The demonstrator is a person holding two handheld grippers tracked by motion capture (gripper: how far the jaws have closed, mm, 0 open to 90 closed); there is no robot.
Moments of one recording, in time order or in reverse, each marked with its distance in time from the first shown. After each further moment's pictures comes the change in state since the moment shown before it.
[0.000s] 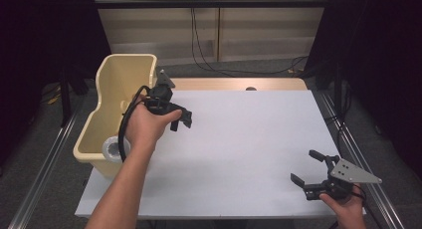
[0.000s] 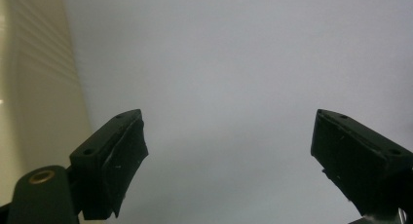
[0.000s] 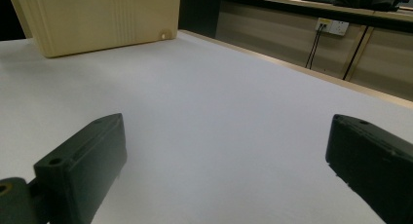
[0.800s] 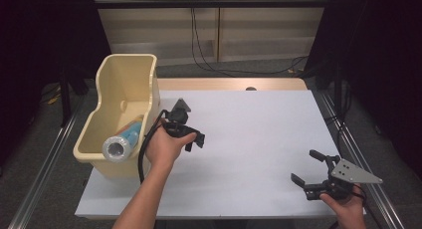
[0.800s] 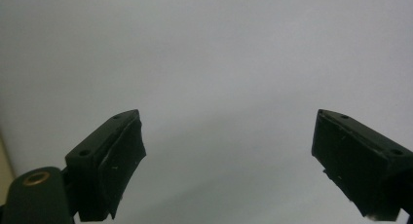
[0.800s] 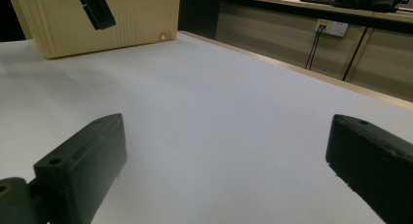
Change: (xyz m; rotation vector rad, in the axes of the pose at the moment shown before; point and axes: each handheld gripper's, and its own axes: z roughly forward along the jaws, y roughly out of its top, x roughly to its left) left arm -0.009 -0.028 0.080 0.048 -0.020 0.029; right arm -0.001 0.000 -0.001 -0.003 -0.002 -0.001
